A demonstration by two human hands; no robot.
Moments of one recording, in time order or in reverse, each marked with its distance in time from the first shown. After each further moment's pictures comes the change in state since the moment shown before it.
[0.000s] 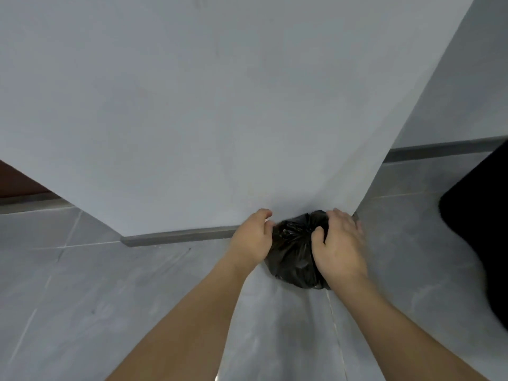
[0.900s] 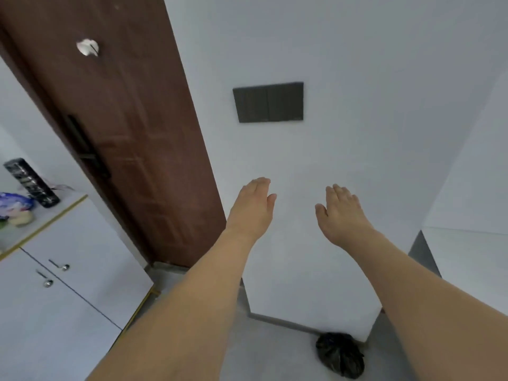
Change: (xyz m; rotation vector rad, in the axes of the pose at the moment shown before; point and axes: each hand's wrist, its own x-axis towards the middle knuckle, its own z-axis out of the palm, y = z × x) left_hand -0.438 0.430 -0.745 0.265 0.626 0.171; right_hand -0.196 -0.560 -0.736 -0.208 -0.093 -0.566
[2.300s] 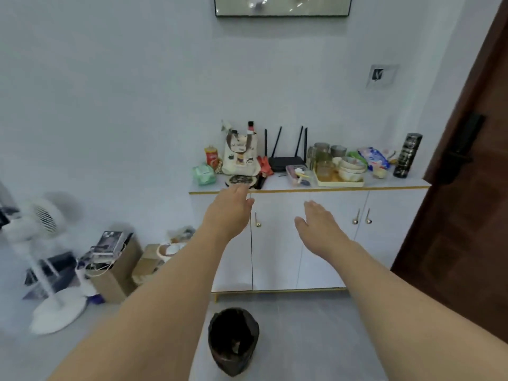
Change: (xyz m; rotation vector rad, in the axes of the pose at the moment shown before) left_hand -0.589 -0.266 -0.376 0.495 0.455 -1.126; right_hand -0.351 -0.589 0.142 0.136 -0.529 -1.245
